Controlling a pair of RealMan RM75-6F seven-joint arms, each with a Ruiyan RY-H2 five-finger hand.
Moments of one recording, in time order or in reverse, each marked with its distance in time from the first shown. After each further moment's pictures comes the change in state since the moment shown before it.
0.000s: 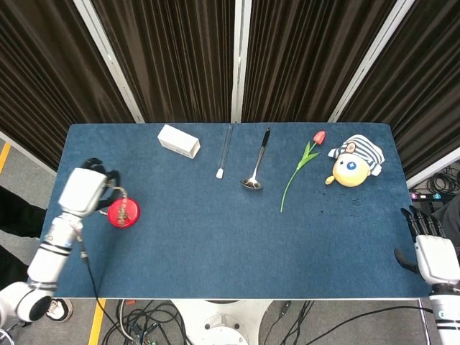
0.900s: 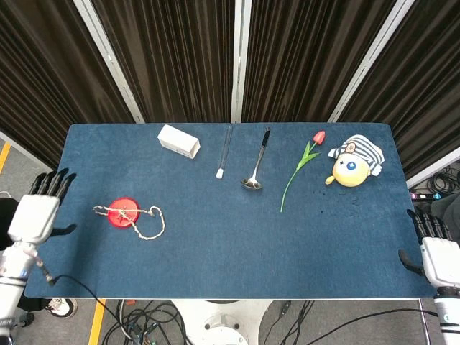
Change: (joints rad) left arm 0.224 0.220 0.149 -0.168 -0.025 0.161 0.083; right arm -0.018 -0.011 -0.006 0.036 -0.020 0.033 0.048
